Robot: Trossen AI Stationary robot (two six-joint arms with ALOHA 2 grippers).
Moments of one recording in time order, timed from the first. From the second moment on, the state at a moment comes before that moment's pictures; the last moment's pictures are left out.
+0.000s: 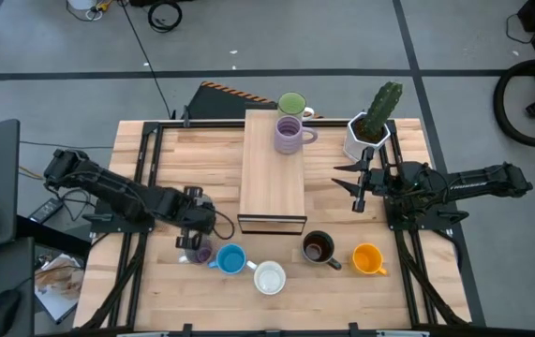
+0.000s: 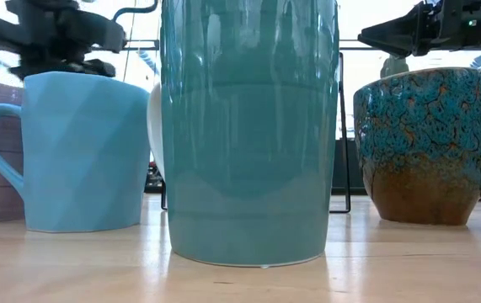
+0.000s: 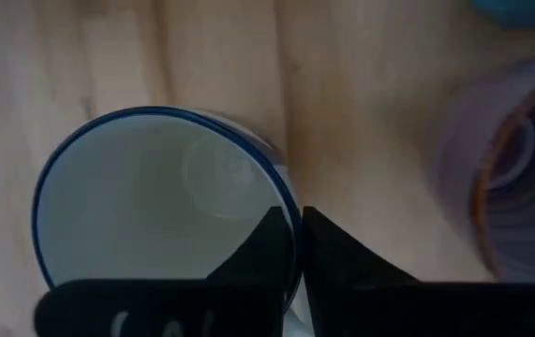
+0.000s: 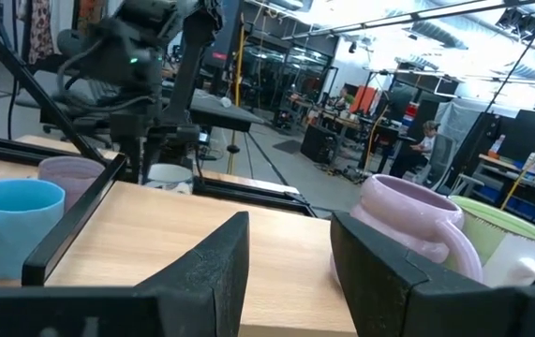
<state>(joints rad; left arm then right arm) -0.30 1.33 0.94 -1.03 -0.23 -0.17 0.03 0.49 0.25 0.33 0.24 -0.32</state>
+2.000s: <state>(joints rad) 0.21 1.71 1.78 -1.16 -0.09 0.94 0.03 0.49 0.25 0.32 0.24 -0.31</state>
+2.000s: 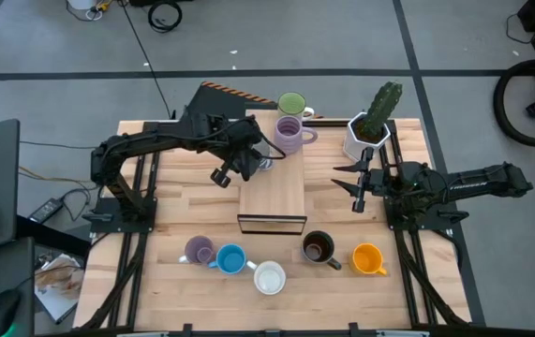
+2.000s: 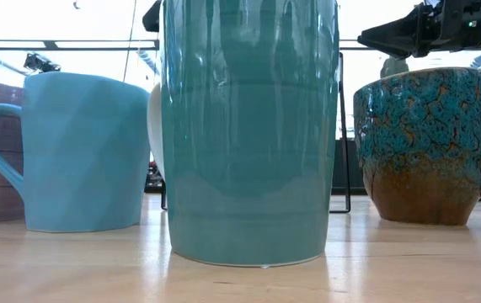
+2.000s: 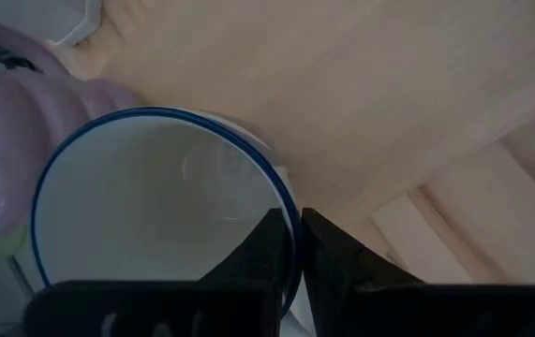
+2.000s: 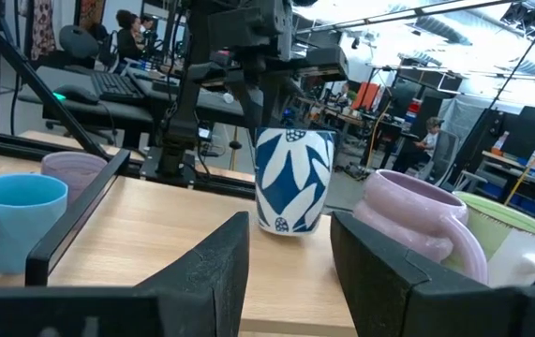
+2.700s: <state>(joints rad) 0.21 1.71 1.78 -1.09 -0.21 0.95 0.03 0.49 0.25 0.31 0.24 -0.31</state>
